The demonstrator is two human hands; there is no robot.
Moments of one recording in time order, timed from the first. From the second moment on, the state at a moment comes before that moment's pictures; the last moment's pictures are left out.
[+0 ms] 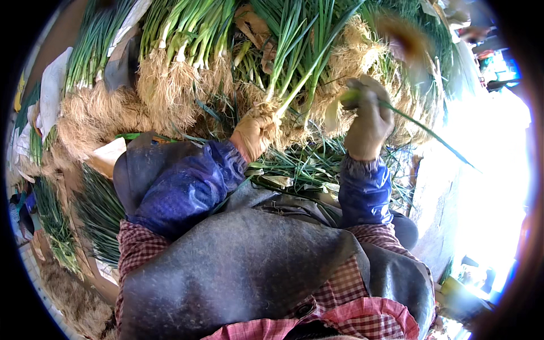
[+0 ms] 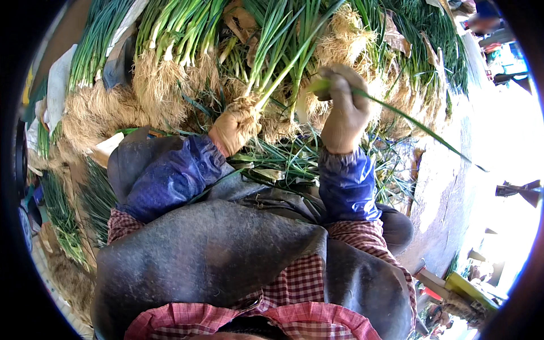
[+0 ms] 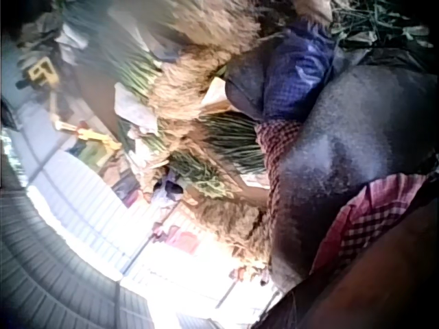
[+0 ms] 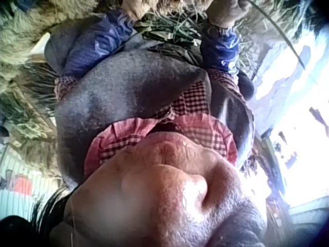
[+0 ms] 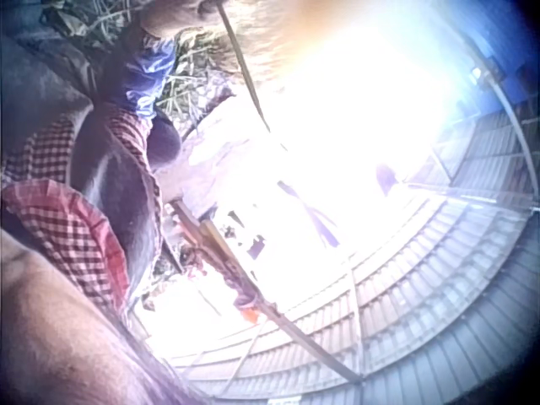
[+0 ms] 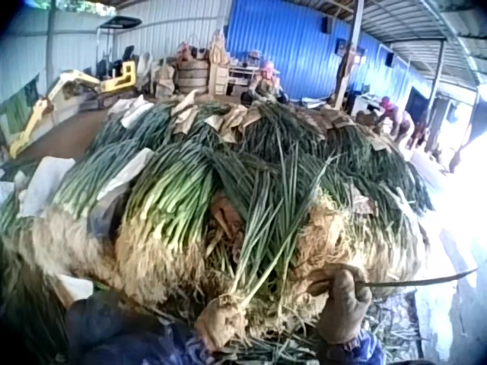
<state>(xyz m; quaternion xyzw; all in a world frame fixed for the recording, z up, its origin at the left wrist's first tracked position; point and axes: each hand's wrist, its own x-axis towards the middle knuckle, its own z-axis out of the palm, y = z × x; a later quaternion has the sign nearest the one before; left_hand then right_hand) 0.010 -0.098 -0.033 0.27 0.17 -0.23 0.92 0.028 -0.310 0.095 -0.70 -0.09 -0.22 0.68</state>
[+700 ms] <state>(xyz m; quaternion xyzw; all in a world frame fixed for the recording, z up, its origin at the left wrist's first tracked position) -0.012 -0.107 -0.019 0.19 0.03 -0.34 0.92 0.081 -0.312 0.008 -0.43 0.11 0.15 0.88</state>
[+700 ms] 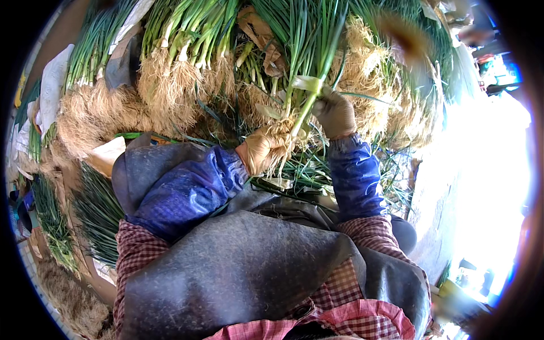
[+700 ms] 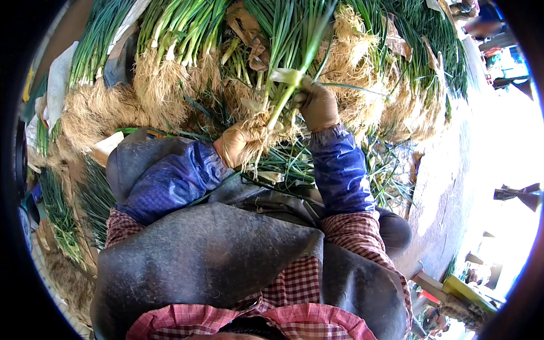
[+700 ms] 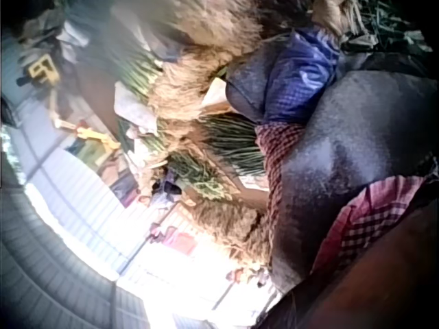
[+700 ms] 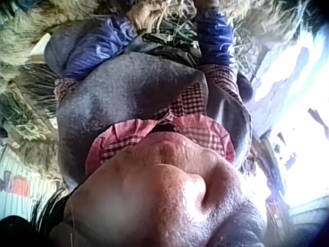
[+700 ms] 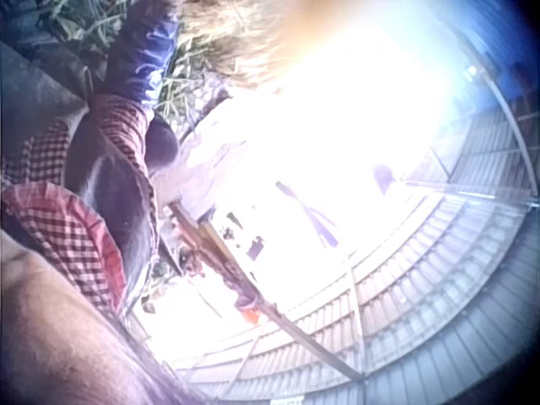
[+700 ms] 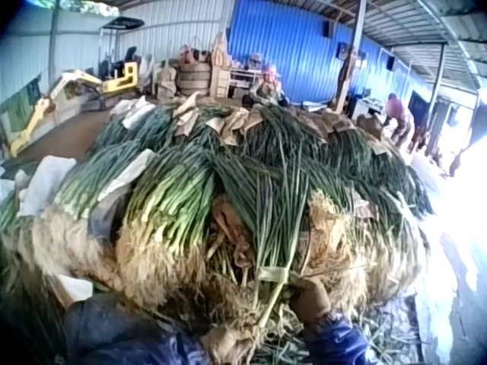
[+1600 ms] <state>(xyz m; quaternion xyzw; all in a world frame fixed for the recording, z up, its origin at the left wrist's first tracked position) -0.009 -0.103 -0.005 0.18 0.09 -0.40 0.89 0.045 -0.351 -0.020 -0.97 -0.10 0.15 0.17</state>
